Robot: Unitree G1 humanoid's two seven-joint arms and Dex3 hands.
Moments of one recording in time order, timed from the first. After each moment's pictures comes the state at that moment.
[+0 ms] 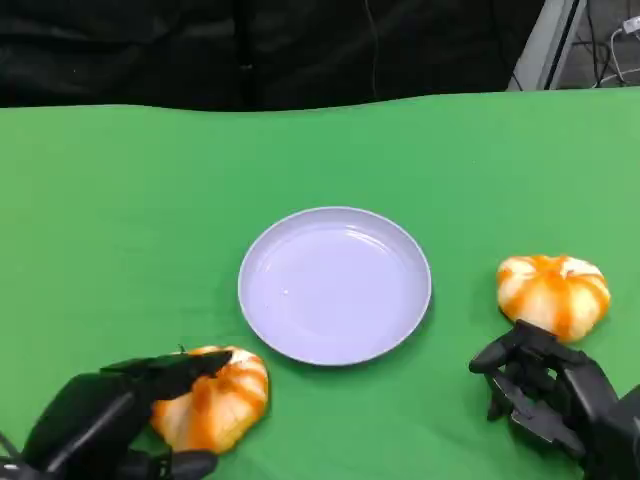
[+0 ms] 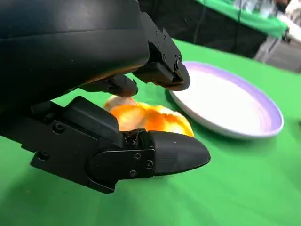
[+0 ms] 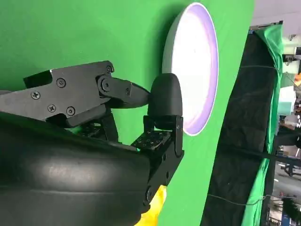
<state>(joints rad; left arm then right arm) 0.11 0.32 -0.03 0.21 0.64 -0.56 -0.07 -0.22 -0.04 -0.06 1.02 0.02 -0.82 0.27</state>
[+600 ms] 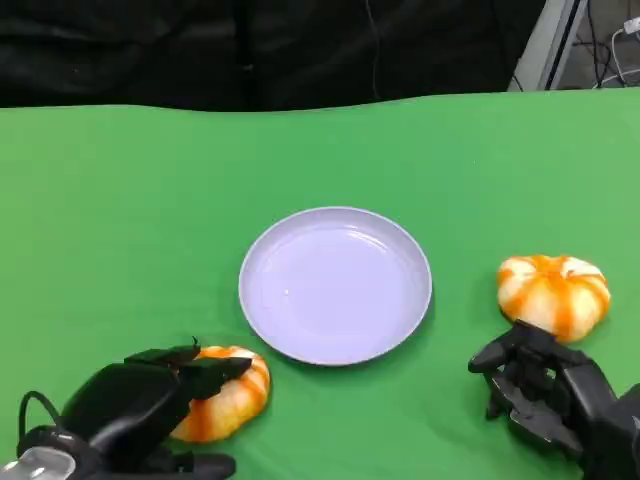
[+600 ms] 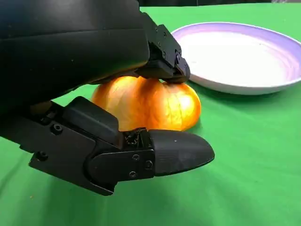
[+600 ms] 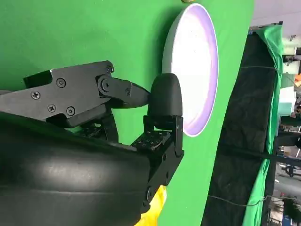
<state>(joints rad) 0.05 0.40 -0.22 0.11 0.74 -0.29 -0.12 -0.22 -0.04 -0.06 1.01 0.02 -0.81 0.27</state>
